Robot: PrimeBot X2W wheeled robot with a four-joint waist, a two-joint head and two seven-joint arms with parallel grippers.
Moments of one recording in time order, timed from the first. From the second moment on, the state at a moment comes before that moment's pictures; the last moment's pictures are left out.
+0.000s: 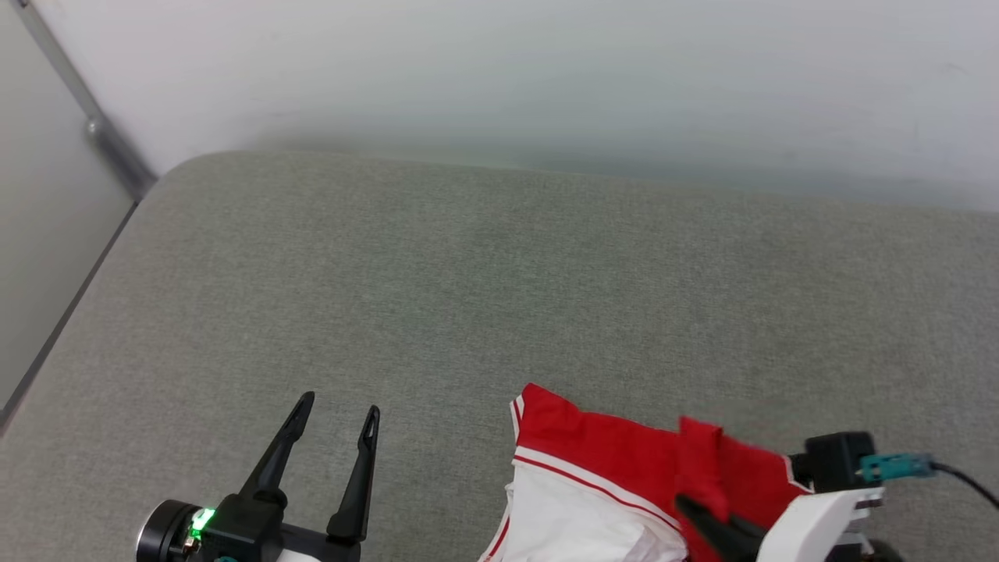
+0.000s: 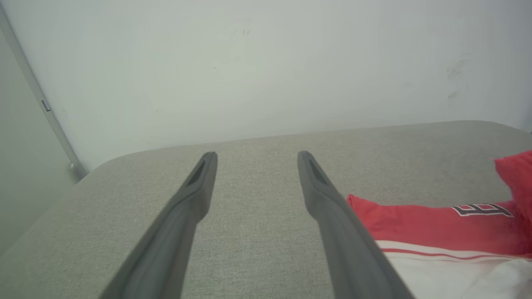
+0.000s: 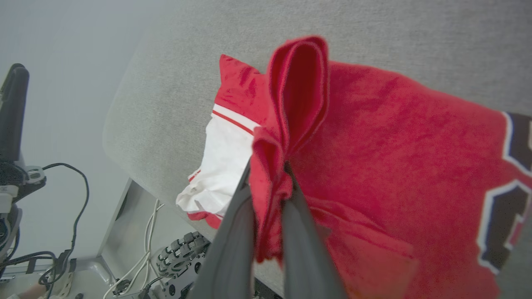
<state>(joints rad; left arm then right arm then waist) 0.13 0.12 -0.10 -0.09 -0.07 -0.13 -0.26 0.14 -0.05 0.04 -0.23 0.57 0.13 0.75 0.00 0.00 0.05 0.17</state>
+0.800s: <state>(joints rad) 0.12 0.13 -0.12 -0.08 -0.07 -0.13 -0.26 -0.13 -0.05 0.36 0.22 0.75 0.13 0.50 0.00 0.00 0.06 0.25</state>
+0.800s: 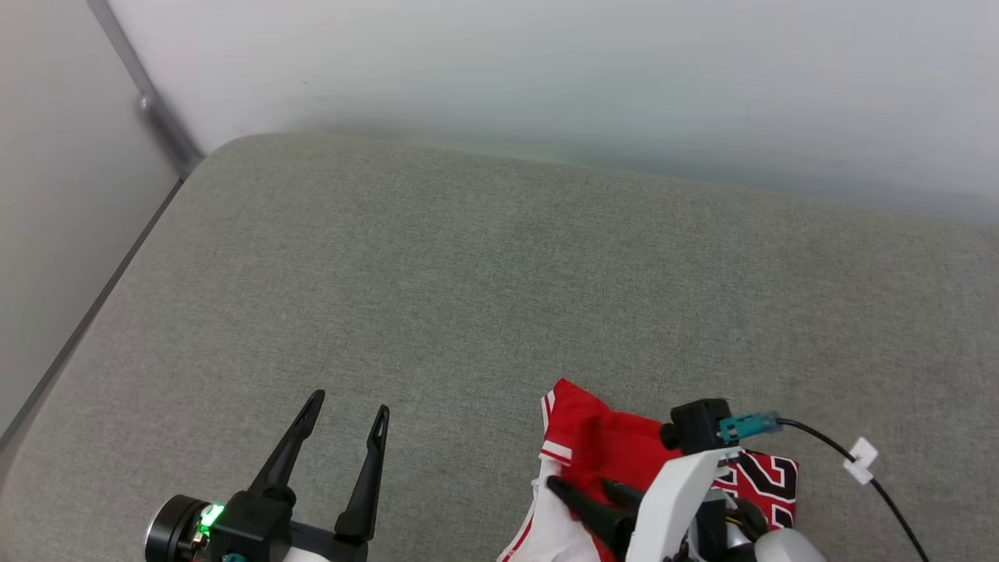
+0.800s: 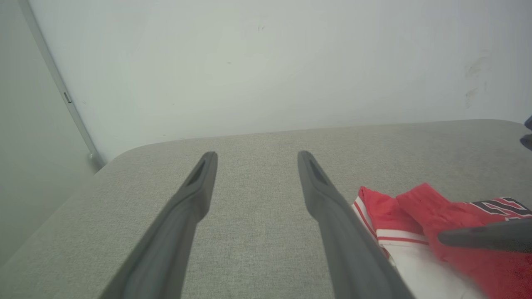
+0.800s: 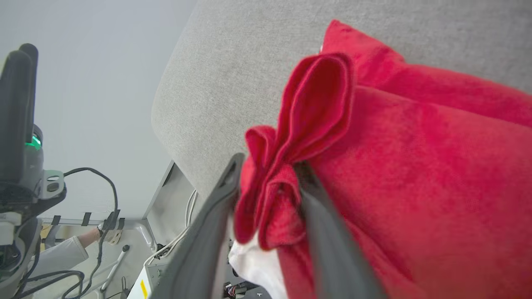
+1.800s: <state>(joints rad) 0.08 0.12 -0.11 -0.11 -0.10 -0.13 -0.26 -0.17 -0.27 0.02 -0.04 0.07 0.13 0.12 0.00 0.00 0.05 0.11</state>
